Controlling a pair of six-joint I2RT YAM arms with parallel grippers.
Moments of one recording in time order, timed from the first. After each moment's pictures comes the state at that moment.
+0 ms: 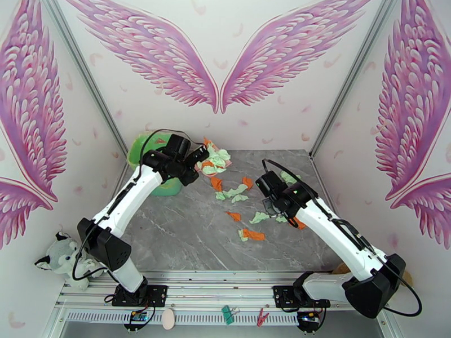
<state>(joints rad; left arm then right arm) -0.44 1.69 1.87 -1.10 0.00 0.41 0.56 1.30 1.32 -1.24 0.45 0.26</state>
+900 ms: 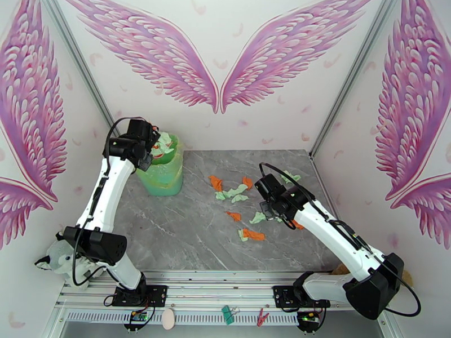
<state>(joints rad) -0.16 1.73 2.01 -1.22 -0.52 0.44 0.56 1.30 1.25 -1.18 0.38 0.24</state>
